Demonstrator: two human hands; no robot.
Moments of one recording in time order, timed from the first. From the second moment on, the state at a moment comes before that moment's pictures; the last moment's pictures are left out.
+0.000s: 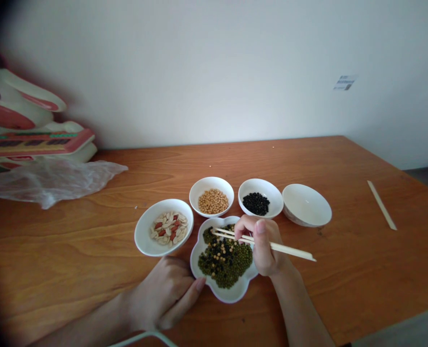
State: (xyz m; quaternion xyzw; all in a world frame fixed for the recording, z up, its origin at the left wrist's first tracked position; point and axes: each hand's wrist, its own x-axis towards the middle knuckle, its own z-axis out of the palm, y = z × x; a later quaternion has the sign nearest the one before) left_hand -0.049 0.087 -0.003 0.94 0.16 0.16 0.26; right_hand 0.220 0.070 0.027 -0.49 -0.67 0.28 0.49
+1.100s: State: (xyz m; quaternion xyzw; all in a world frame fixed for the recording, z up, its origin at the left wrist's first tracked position) left_hand -0.047 0.089 0.006 0.94 0.14 0.19 0.25; right_hand 0.222 0.068 0.027 -0.50 -0.62 0.29 0.53
